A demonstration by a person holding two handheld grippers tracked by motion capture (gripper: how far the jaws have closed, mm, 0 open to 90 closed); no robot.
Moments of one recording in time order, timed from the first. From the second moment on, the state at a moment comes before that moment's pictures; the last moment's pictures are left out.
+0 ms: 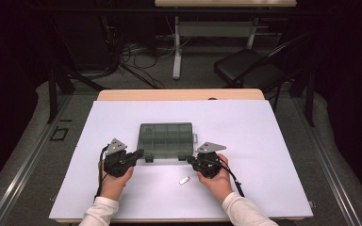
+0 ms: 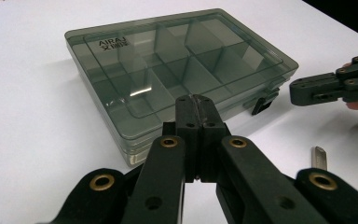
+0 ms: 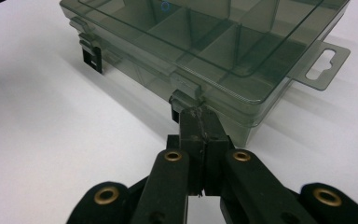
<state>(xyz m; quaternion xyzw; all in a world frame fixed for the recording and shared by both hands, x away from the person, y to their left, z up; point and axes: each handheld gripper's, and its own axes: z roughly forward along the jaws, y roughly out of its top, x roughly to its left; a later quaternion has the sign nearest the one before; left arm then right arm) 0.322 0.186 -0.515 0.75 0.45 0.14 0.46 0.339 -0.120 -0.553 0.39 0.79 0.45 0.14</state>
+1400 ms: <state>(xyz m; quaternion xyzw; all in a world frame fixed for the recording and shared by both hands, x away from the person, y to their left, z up) 0.324 0.174 -0.525 0.78 0.44 0.13 0.42 0.345 -0.117 -0.542 0.39 0.76 0.49 0.15</state>
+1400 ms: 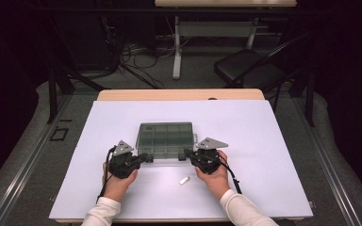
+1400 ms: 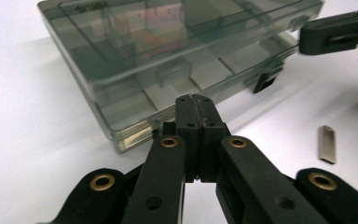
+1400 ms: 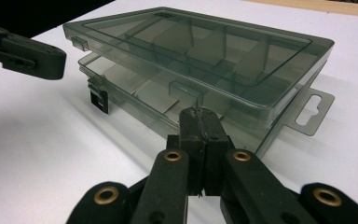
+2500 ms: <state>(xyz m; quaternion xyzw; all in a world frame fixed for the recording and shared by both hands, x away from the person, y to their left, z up) 0.376 0.175 -0.489 0.75 0.48 0.17 0.42 0.349 -0.140 -0.525 0.41 0.75 0.50 0.15</state>
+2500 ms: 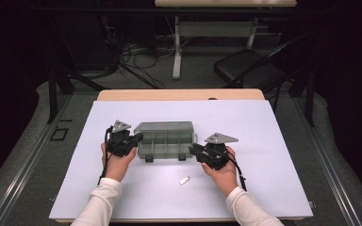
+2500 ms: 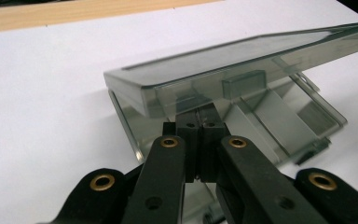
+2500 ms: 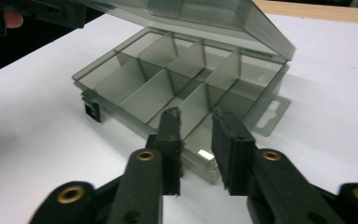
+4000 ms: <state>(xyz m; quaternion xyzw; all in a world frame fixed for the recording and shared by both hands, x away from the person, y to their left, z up) 0.414 0.184 -0.470 0.72 0.49 0.20 0.45 0.446 -0.119 -0.497 0.41 0.77 0.45 0.21</state>
